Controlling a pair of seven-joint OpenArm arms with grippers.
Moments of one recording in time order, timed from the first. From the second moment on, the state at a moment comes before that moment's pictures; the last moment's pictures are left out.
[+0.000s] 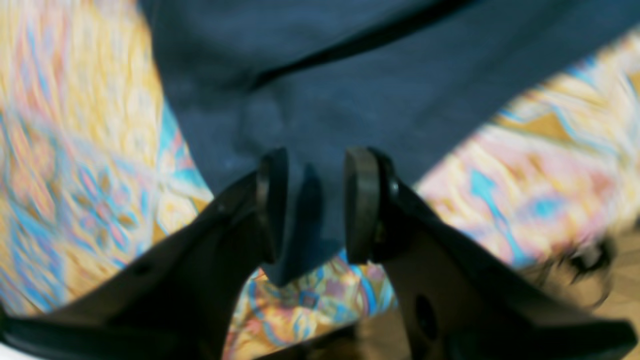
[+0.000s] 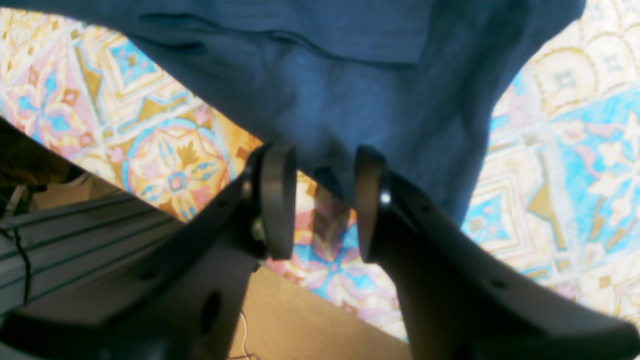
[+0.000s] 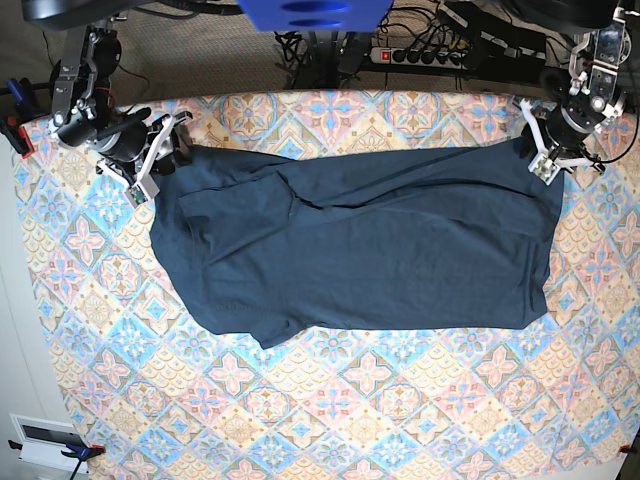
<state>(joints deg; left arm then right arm) 36.0 -42.0 -11.1 103.3 -14.4 -21.1 28.5 -20.0 20.1 17.9 108.5 37.8 34.5 -65.4</state>
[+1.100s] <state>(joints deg) 23.1 -36.6 -0.4 96.0 -5.2 -21.2 26.6 -19.8 20.1 17.9 108.5 37.8 34.5 -65.2</state>
